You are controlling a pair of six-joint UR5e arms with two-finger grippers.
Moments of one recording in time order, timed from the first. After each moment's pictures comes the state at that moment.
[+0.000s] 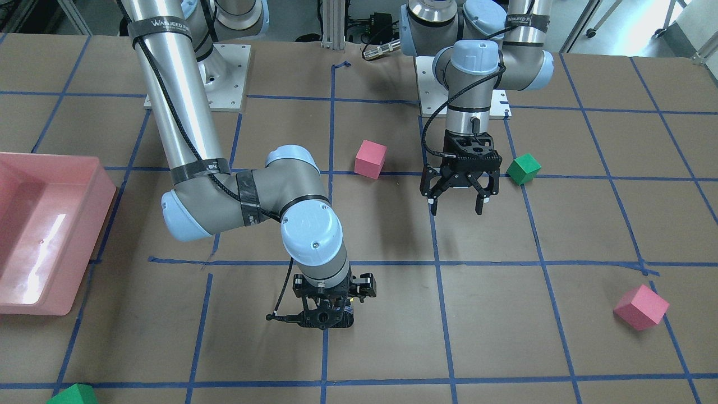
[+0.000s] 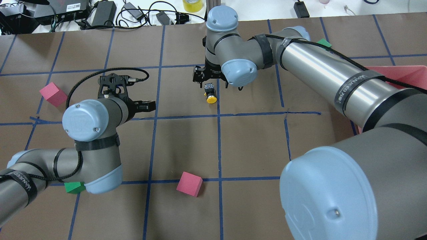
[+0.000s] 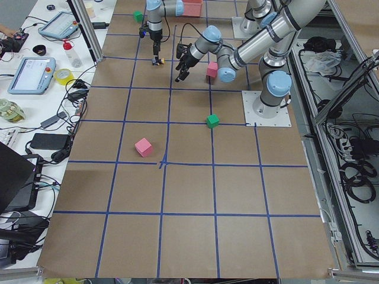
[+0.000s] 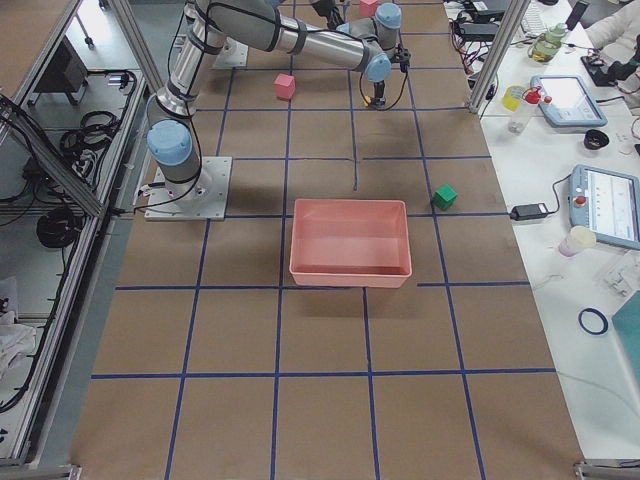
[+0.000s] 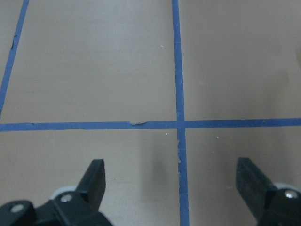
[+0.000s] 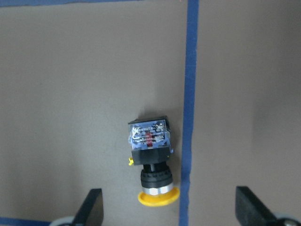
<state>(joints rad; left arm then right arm) -1.56 -1.64 -2.28 -0.20 1.59 0.02 1.88 -0.96 1.38 -2.05 -1.48 0.25</state>
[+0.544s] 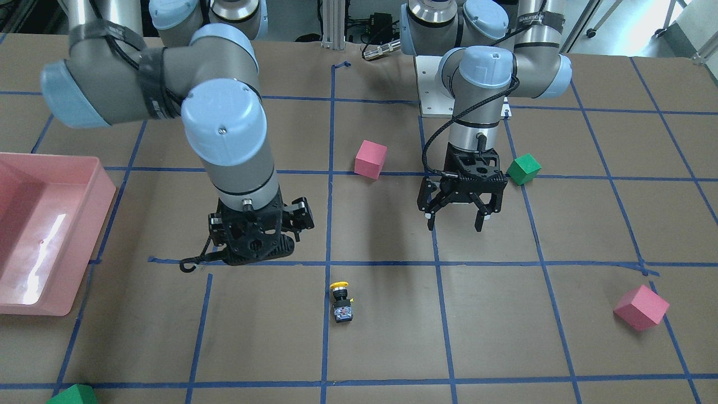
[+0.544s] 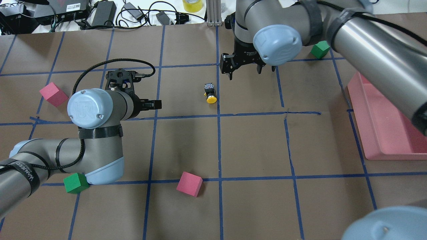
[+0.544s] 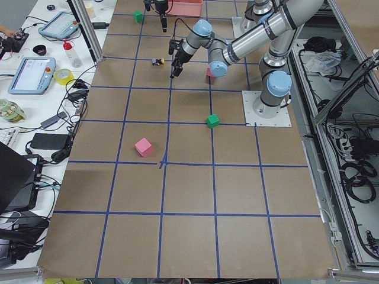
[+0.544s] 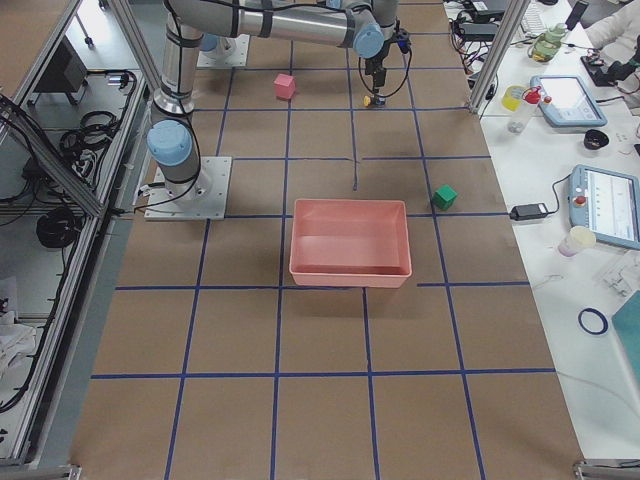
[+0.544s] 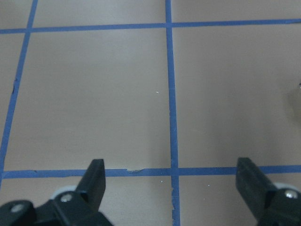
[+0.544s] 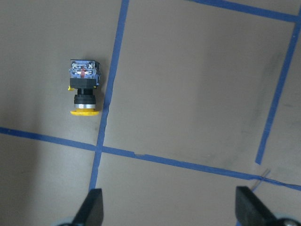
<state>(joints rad) -1.58 -1.66 -2.26 -0.27 1.58 0.02 1.78 -1.23 1.44 -1.79 -1.56 0.00</state>
